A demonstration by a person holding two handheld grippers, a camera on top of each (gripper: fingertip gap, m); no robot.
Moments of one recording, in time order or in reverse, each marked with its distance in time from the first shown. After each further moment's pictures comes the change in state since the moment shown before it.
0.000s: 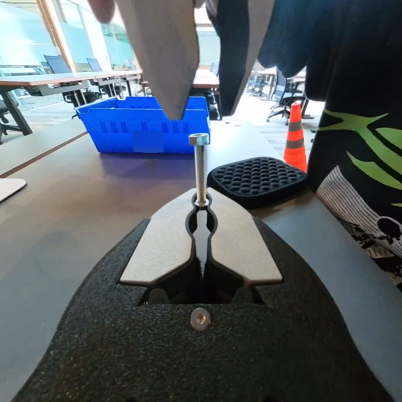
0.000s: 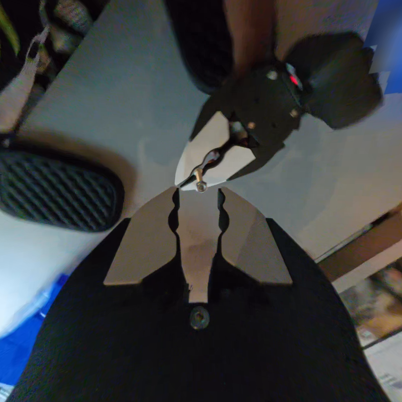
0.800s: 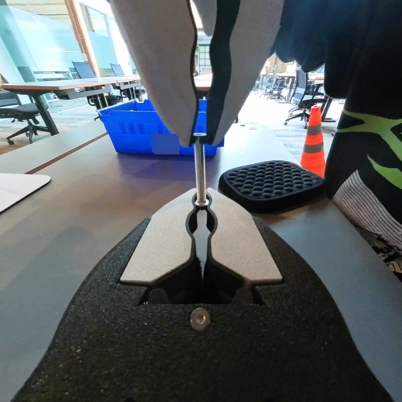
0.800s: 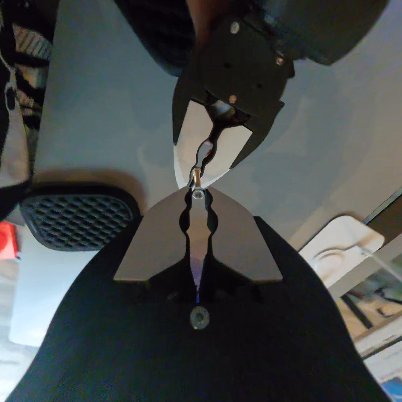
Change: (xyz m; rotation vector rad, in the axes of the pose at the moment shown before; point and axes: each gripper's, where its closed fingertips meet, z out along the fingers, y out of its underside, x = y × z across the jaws) left arm -0.009 -0.001 -0.001 0.013 -0.082 0.006; right arm 0.005 0.008 0.013 -0.090 0.005 0.329
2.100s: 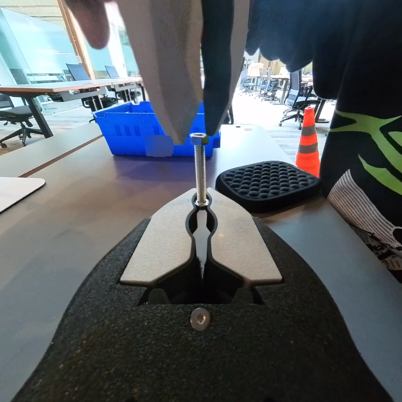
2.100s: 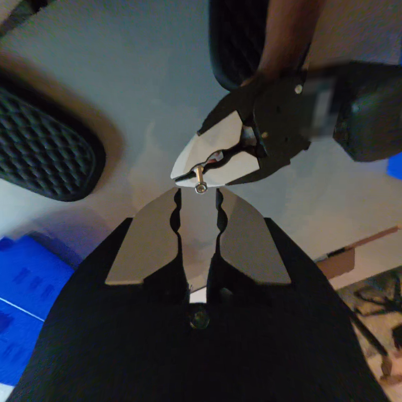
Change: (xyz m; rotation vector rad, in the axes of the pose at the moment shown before) left arm 0.003 -0.001 0.000 0.007 0.023 0.002; right arm -0.003 0.000 -0.003 0.053 -0.012 -0.614
